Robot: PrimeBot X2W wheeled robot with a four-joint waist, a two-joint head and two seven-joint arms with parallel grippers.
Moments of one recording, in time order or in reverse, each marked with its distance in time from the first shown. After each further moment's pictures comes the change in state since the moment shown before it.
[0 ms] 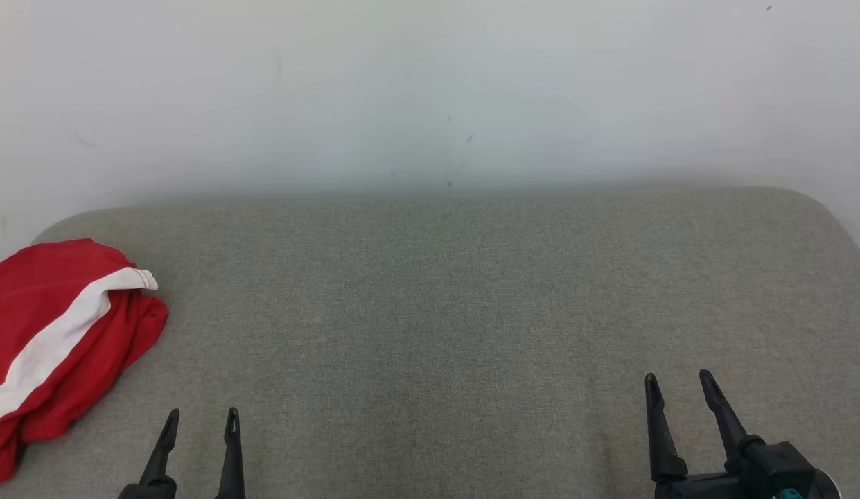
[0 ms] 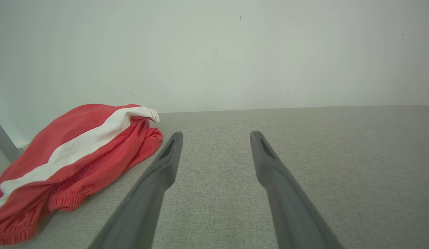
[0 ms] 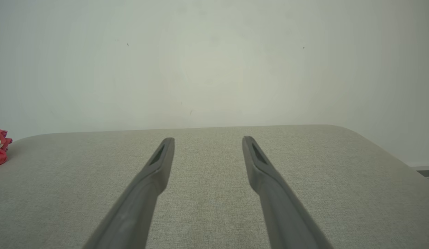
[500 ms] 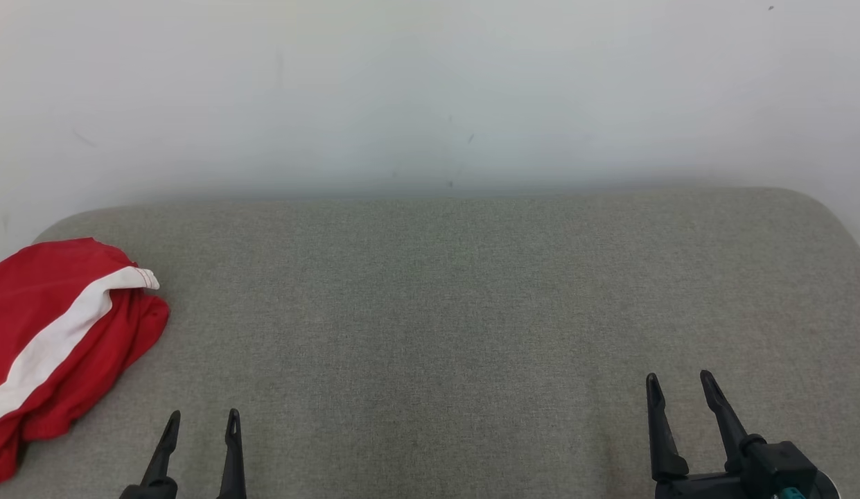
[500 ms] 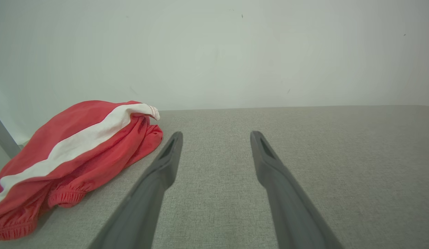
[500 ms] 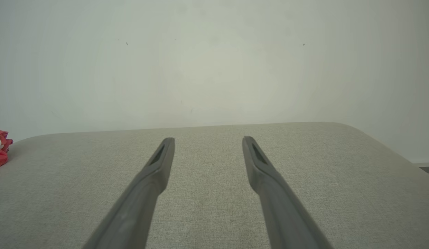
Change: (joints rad) left arm 0.000 -0.007 0.003 0.007 -0.001 0.000 0.000; right arm -0.006 0.000 0.001 0.014 0.009 0.000 0.000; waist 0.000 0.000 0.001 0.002
